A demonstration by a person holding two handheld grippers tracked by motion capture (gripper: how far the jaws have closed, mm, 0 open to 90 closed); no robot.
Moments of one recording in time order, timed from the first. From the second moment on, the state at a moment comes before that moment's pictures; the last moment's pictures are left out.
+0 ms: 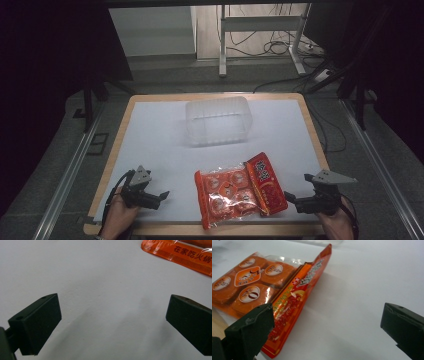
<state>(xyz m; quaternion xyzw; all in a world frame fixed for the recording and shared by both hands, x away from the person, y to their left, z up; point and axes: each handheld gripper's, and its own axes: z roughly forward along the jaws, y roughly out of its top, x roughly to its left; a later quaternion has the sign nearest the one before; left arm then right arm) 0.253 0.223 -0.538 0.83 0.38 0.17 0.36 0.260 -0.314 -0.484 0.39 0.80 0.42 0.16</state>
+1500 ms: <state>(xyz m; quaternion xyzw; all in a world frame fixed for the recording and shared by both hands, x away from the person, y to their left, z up) 0.254 0.220 -0.539 0.84 0.37 0.17 0.35 0.288 -0.260 -0.511 0.35 0.85 0.39 0.04</state>
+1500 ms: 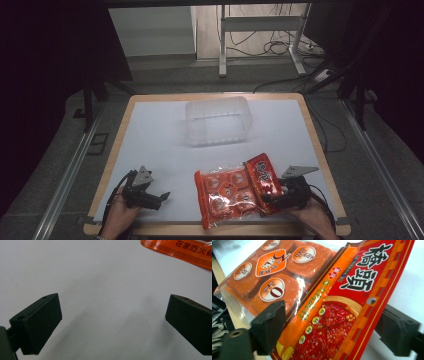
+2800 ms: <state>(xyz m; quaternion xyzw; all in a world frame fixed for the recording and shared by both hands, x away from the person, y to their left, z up) 0.254 0.218 -0.539 0.84 0.37 0.18 0.34 0.304 -0.233 -0.485 0.33 0.87 0.37 0.04</state>
